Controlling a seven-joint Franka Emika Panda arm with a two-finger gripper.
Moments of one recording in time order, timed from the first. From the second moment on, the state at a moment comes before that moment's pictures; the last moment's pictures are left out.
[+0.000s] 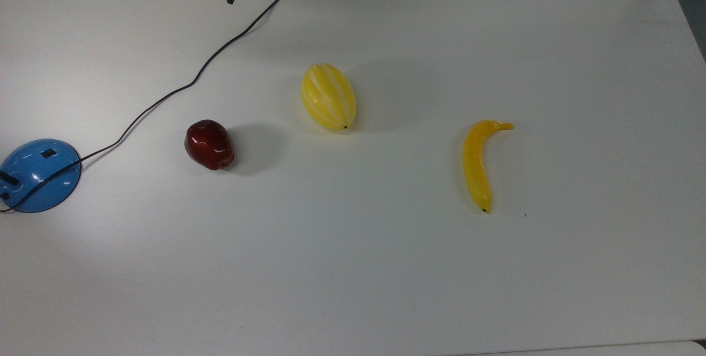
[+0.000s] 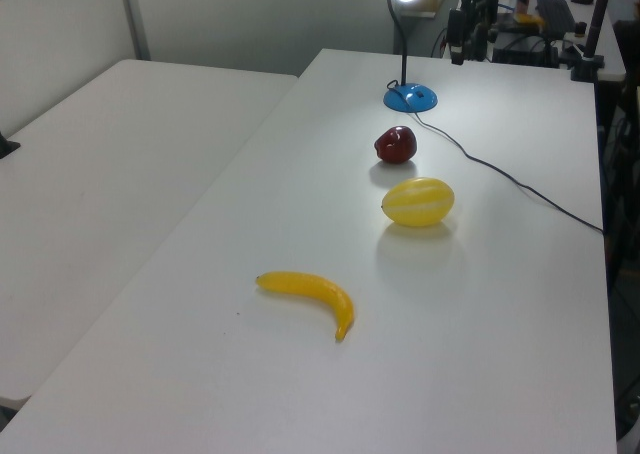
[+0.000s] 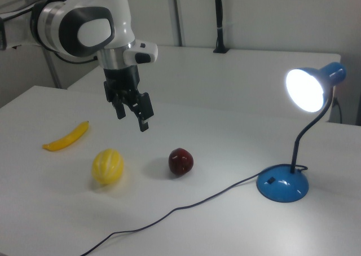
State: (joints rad) arm -0.08 0.01 -0.08 -1.73 0.00 1.74 0.08
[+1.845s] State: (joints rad) arm -0.31 0.37 -0.08 -1.67 0.04 2.39 0.09
